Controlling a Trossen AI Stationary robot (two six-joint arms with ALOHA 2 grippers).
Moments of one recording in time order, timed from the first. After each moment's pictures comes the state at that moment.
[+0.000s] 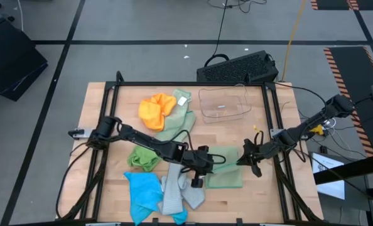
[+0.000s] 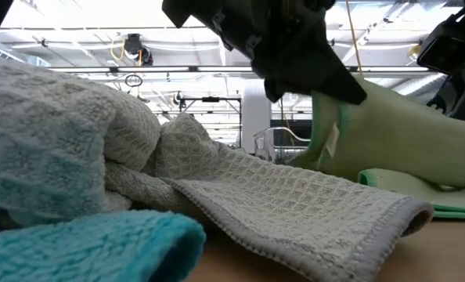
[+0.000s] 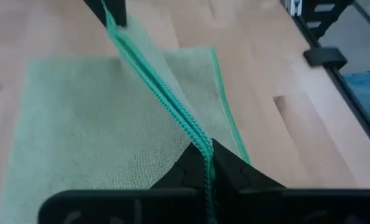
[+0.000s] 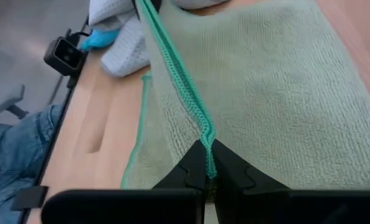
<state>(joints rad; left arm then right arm) -0.26 2.09 1.51 -0.10 0.06 -0.10 0.53 0.74 0.18 -0.08 0.12 0.64</state>
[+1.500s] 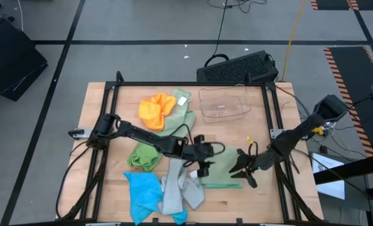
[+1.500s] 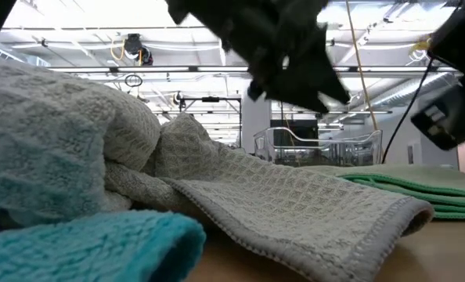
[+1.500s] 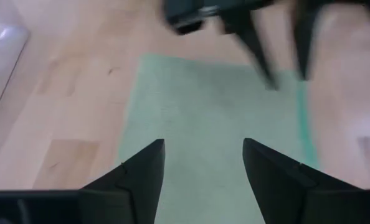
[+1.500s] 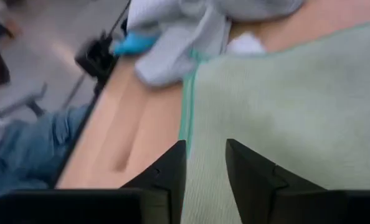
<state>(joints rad) -0.20 2.07 1.50 -0.13 -0.15 -0.22 0.66 1.22 0.18 0.50 0.21 0.59</state>
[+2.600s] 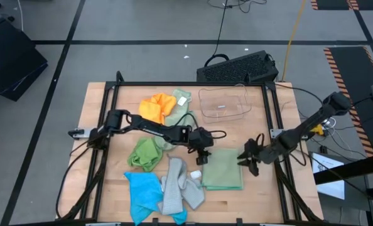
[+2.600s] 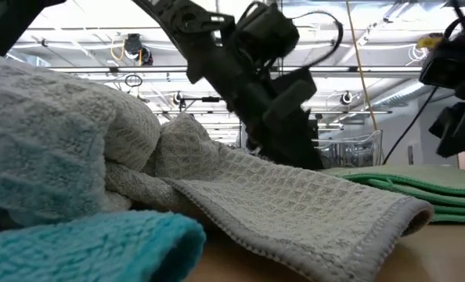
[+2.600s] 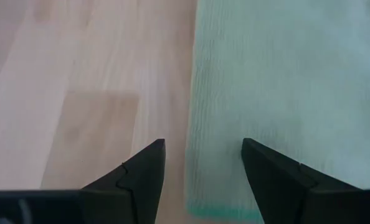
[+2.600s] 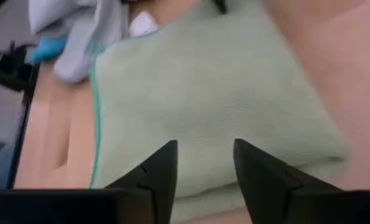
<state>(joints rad) -0.04 2.18 1.47 -0.12 0.05 -0.14 0.59 0.76 0.18 -0.17 0.29 0.88</state>
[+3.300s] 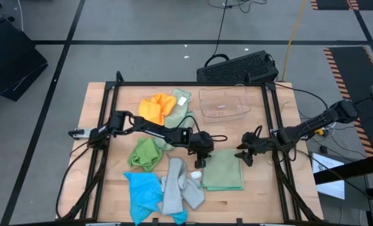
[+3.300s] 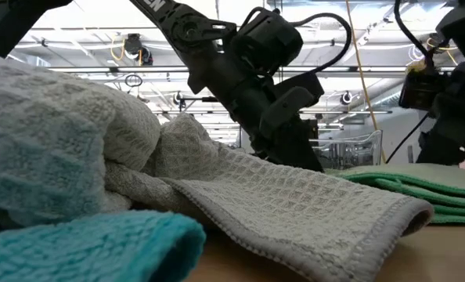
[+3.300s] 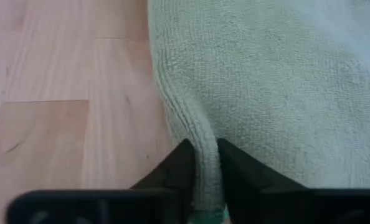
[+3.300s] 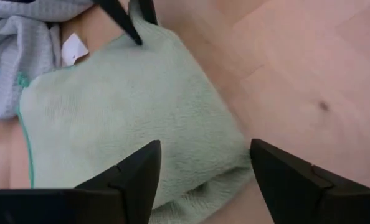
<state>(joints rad) -0.05 2.22 1.47 -0.07 0.13 -0.06 0.34 0.77 0.12 -0.14 0.18 0.85</state>
